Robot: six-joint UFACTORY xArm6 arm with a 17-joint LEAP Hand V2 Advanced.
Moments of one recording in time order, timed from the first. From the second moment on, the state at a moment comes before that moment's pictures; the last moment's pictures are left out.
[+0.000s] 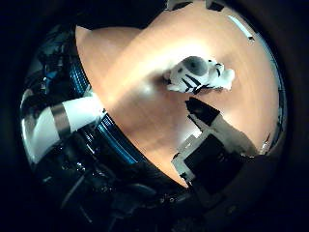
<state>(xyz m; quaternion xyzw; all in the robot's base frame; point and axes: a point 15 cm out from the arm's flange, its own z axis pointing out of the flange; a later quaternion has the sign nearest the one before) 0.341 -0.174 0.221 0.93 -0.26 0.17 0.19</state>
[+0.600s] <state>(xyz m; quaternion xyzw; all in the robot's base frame) 0.358 -0.184 0.197 0.94 -0.25 0.13 0.20</state>
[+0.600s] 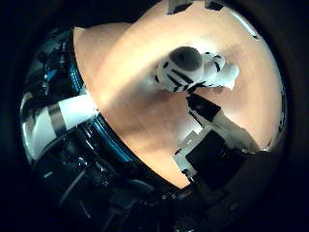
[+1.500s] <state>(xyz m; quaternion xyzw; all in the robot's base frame) 0.377 -0.189 0.167 0.94 -0.25 0.11 0.19</state>
